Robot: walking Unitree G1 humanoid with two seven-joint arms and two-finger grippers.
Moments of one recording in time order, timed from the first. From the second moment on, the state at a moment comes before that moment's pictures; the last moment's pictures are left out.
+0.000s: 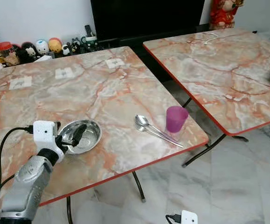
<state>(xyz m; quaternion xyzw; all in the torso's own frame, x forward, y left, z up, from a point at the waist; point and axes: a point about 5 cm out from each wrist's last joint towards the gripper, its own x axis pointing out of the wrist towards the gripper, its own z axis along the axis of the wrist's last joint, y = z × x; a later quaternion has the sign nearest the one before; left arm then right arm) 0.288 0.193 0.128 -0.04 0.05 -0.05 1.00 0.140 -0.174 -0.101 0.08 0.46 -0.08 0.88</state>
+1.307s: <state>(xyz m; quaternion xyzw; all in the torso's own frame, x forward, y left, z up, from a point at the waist) 0.297 0.206 0.119 -0.08 0.17 0.03 0.98 0.140 -0.172 -0.101 0.08 0.47 -0.08 0.88</state>
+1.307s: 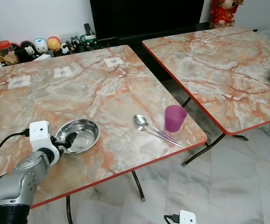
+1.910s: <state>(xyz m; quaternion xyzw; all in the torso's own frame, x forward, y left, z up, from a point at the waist) 0.296 0.204 0.115 -0.08 0.19 0.04 0.98 0.139 -0.172 -0.102 0.07 0.47 -0.07 0.88</state>
